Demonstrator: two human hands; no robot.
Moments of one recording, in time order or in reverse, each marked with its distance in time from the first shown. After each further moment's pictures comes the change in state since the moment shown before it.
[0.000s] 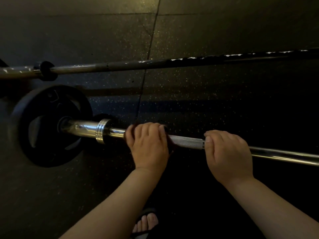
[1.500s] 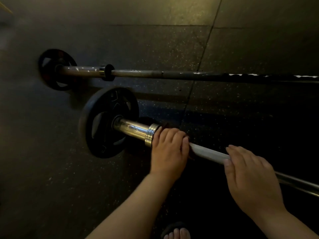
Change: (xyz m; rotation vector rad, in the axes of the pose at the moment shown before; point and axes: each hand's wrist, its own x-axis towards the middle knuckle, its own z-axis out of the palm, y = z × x) left_hand 0.016 -0.072 -0.030 -0.020 0.003 0.075; right_hand 0.008 -0.068 0.011 -0.026 -0.200 -0.114
